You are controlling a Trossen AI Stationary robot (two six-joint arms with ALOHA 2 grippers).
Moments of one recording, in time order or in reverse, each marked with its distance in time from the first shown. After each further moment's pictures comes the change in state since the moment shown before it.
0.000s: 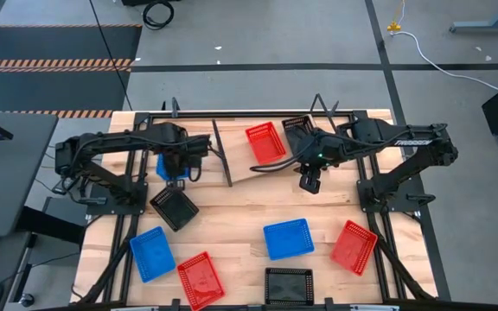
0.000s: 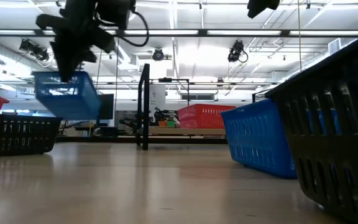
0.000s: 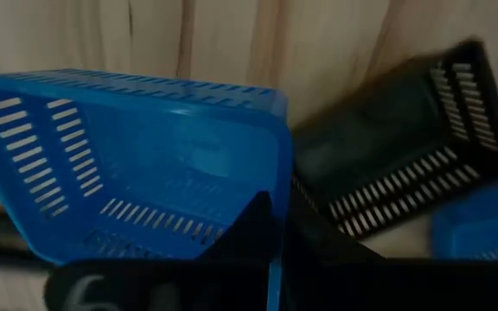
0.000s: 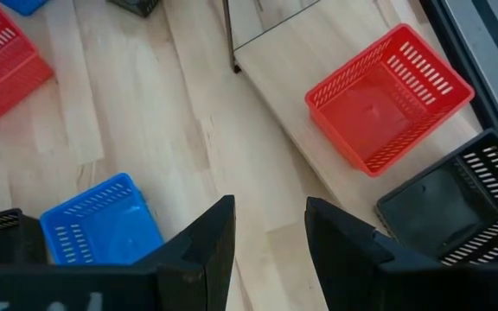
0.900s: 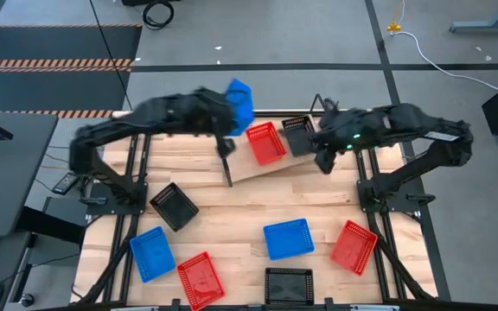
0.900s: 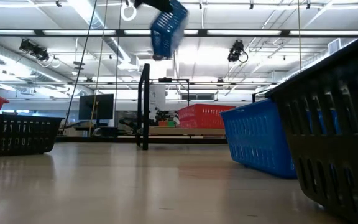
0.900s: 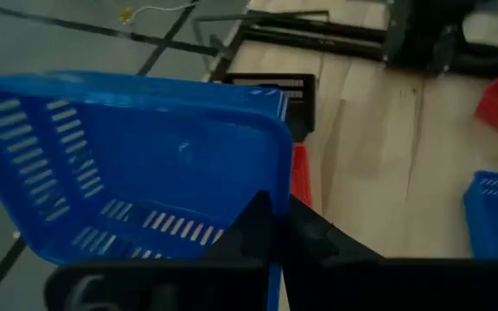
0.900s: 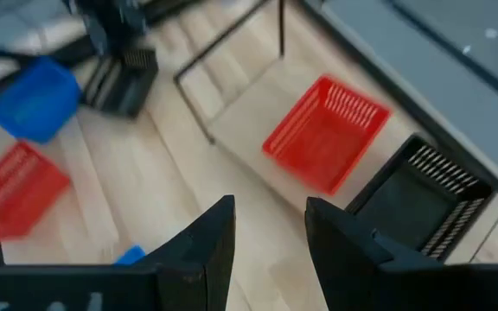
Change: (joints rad) left arm -0.045 0.159 0.599 0.535 -0.173 -0.097; right arm -0.030 -0.165 0.059 -0.009 0.122 0.187
